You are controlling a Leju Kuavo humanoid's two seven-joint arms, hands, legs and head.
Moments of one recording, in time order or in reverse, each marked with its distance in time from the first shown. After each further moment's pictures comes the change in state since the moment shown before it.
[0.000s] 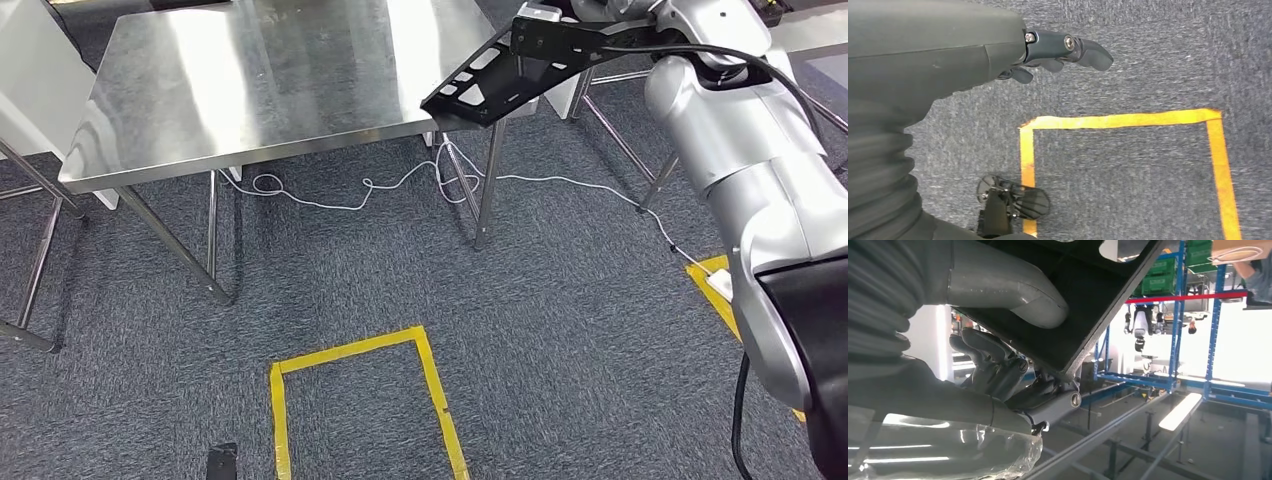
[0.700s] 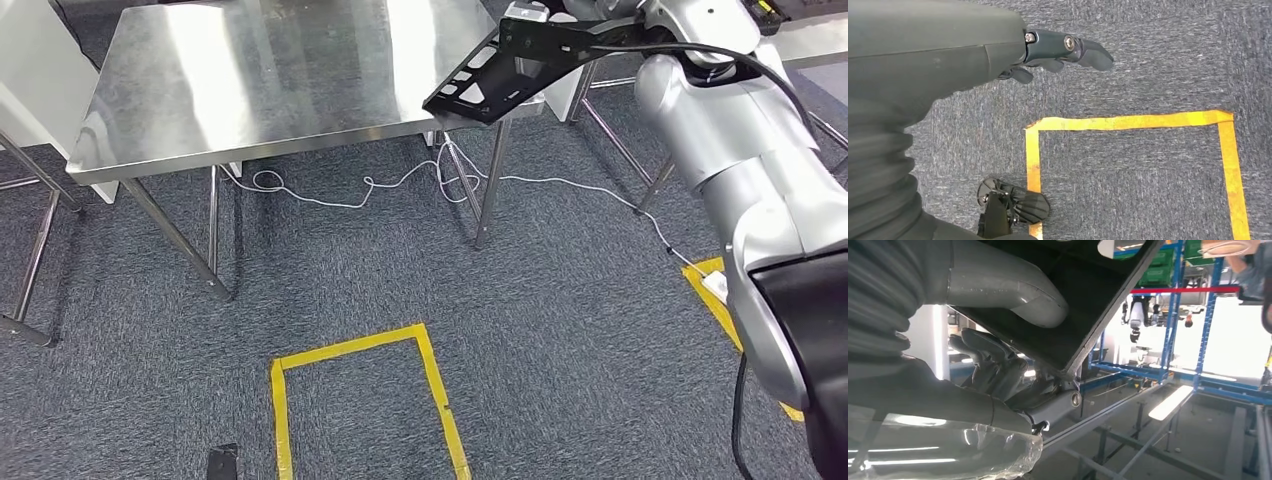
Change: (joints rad) left arm -0.001 -0.003 0.012 0.000 -0.004 -0.002 0.014; right arm -0.026 0.023 0.032 0.040 0.009 -0.037 0.012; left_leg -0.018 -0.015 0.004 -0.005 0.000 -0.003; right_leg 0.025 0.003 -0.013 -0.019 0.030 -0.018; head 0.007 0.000
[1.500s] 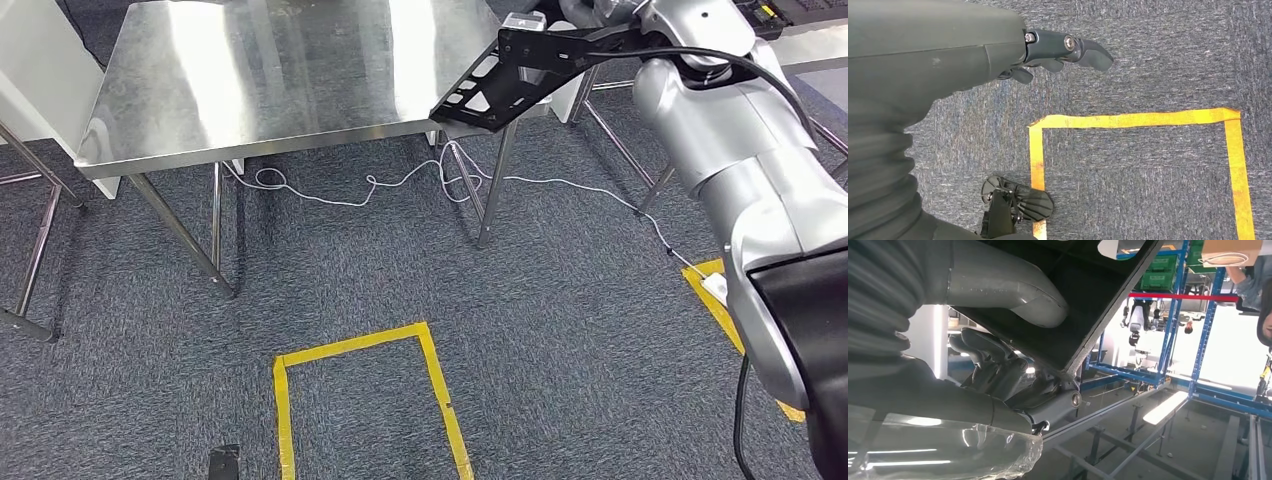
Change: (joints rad) left arm 0.001 -0.005 0.003 0.000 -0.001 -0.012 0.007; right arm -0.006 0.007 0.026 0.023 0.014 0.008 -0.006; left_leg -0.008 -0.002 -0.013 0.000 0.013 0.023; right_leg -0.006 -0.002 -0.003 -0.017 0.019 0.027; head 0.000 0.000
